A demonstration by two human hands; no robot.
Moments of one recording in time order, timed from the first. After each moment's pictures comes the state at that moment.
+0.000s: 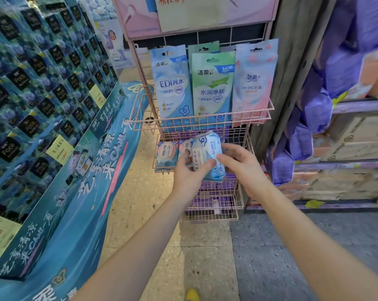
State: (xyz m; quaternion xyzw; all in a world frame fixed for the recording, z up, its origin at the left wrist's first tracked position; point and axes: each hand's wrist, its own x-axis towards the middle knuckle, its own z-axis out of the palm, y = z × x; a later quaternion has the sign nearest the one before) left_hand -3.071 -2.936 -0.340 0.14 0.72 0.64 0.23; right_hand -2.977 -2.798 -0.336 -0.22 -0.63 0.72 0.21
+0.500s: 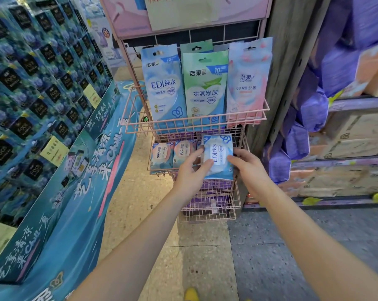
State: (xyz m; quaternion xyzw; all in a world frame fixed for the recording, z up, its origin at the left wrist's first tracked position) left_hand -3.078 -2.918 -0.346 0.24 0.74 0.58 0.25; right_hand -2.976 -2.770 -0.360 -0.31 -0.57 0.73 0.20
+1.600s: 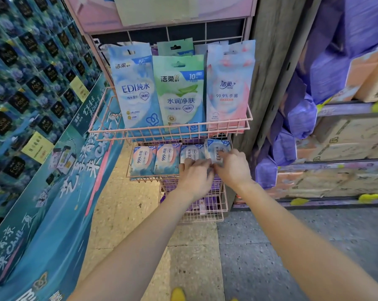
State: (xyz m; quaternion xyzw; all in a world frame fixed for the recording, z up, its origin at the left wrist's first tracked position) left_hand -3.079 -2.840 -0.377 0.43 0.88 0.15 0.13; right_hand -3.006 -2.715 -0.379 -0.35 -0.92 0.19 0.06
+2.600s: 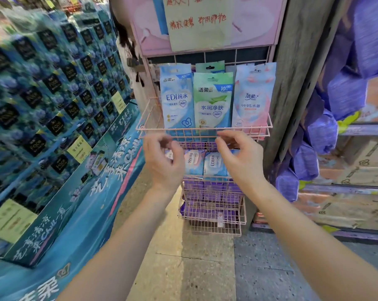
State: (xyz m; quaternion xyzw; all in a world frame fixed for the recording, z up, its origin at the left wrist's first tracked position) left_hand -3.090 -2.949 -0.277 0.28 0.72 0.55 -0.31; right_hand -2.984 -2.800 -0.261 -0.15 -0.78 0.43 0.43
